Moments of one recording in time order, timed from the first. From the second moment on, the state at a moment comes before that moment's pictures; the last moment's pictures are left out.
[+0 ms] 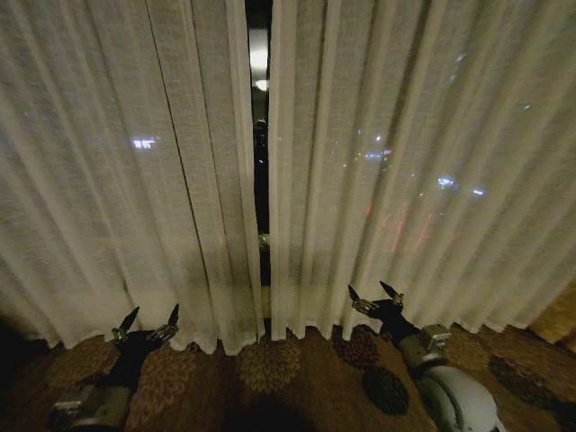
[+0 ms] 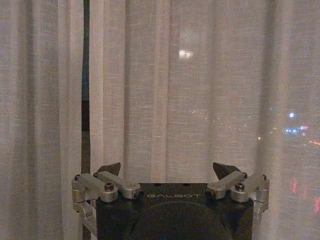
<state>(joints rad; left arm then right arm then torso) 1.72 -1.38 -0.88 -2.35 -0.41 0.13 0.07 -1.44 1.24 0.70 2.25 0.36 -0.36 -0.07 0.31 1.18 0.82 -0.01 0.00</state>
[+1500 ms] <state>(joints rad) 1.71 -1.40 -0.89 -2.34 -0.38 0.14 0.07 -1.23 1.24 0.57 1.93 0.48 -0.38 -0.14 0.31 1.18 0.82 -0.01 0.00</state>
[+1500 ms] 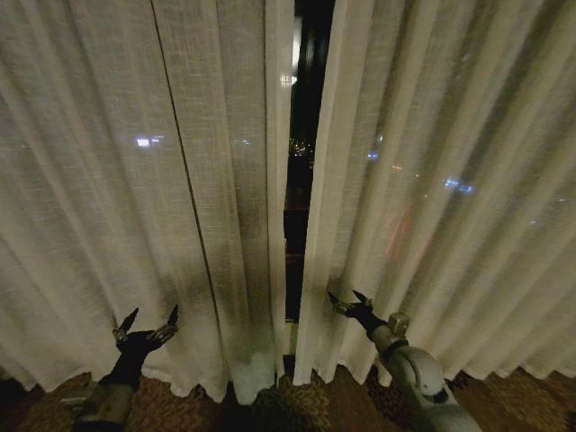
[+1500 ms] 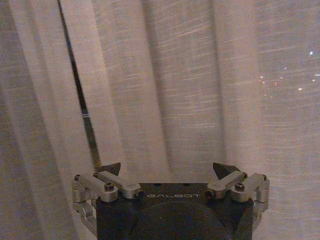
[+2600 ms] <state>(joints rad) 1.73 -1.44 -0.90 -2.36 -0.37 0.14 0.07 -0.95 1.27 0.43 1.71 0.50 -0.36 -0.12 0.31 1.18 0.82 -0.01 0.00</state>
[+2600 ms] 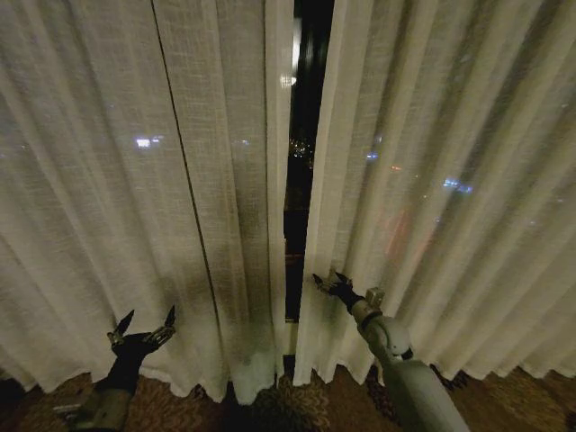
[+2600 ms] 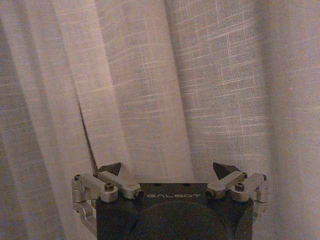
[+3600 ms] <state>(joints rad) 1.74 -1.45 -0.91 -2.36 -0.37 0.13 0.07 -0.85 1.29 0.41 1.60 0.44 -0.30 -0.06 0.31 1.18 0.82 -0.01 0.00</state>
